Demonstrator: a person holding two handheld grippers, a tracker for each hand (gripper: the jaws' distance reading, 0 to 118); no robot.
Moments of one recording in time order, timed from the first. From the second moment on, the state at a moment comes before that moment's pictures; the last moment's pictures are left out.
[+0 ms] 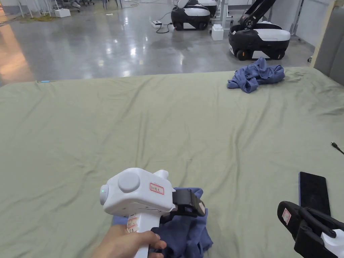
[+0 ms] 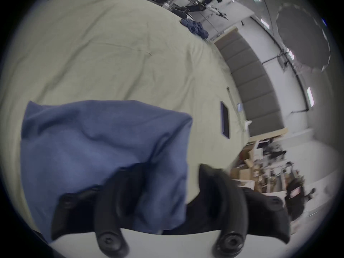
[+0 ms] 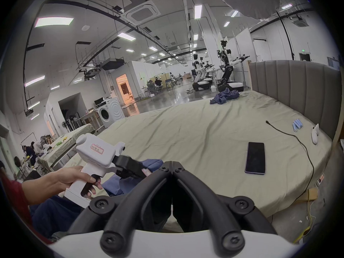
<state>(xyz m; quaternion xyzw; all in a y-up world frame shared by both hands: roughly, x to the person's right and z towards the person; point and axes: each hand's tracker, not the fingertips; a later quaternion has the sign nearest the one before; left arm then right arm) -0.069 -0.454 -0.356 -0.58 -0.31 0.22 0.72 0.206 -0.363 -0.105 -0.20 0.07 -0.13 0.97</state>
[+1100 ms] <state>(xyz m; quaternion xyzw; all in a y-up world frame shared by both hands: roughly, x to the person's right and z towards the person) 0.021 -0.493 -0.180 -0.41 -0.42 0.04 0.81 0.187 -0.383 -0.158 -0.23 0.15 -0.10 0.96</state>
